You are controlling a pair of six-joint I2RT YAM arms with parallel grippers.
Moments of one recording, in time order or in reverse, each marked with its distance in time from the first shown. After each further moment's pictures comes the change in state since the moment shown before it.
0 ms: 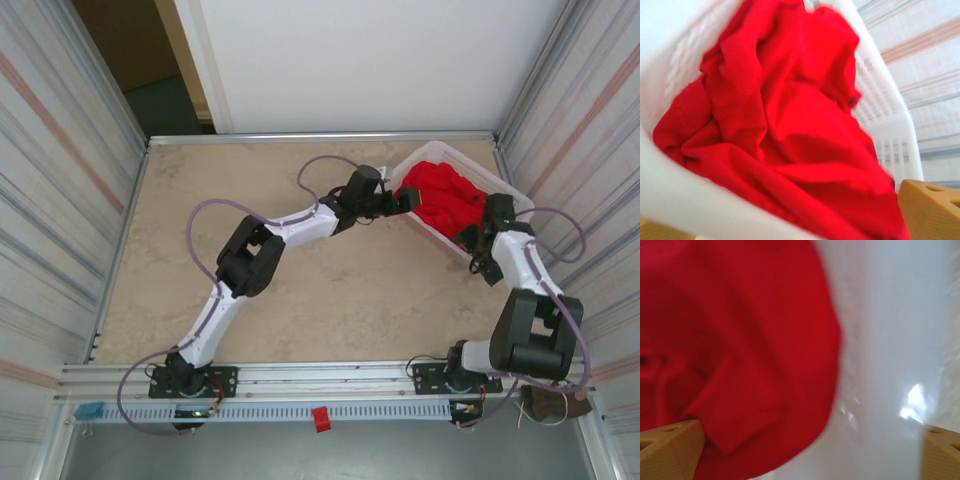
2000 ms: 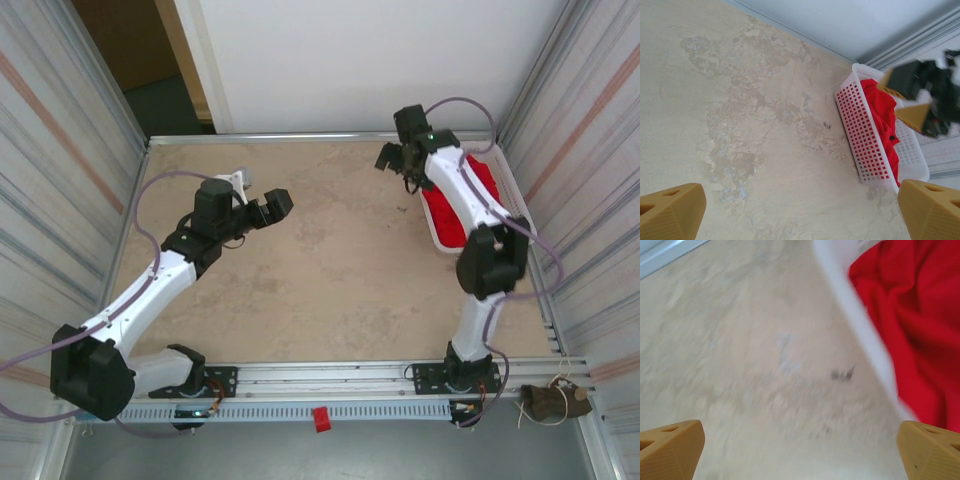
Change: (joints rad) left arm 0.363 -1.244 -1.048 -0.229 -0.064 0.153; right arm 0.417 0.538 0.909 -0.179 0.054 -0.135
